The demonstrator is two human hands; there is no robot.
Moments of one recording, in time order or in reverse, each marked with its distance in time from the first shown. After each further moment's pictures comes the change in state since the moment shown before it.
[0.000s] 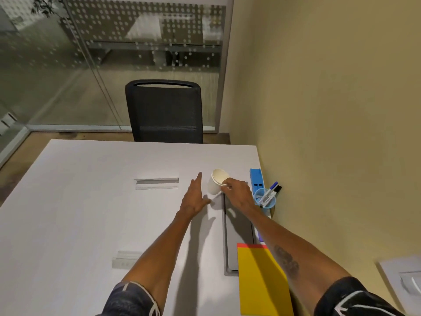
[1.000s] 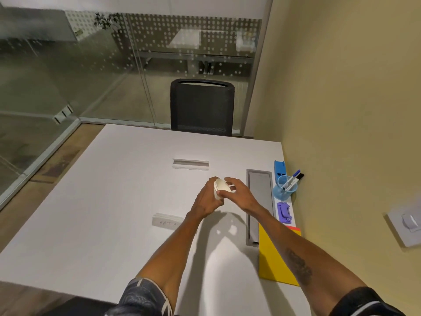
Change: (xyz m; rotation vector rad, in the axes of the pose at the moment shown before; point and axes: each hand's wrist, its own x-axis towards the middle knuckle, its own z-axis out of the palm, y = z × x) left_hand -0.160 -0.038 -0.016 -0.130 0.155 0.067; right_hand -0.137 -0.061 0.048 0.403 -0.245 -0.066
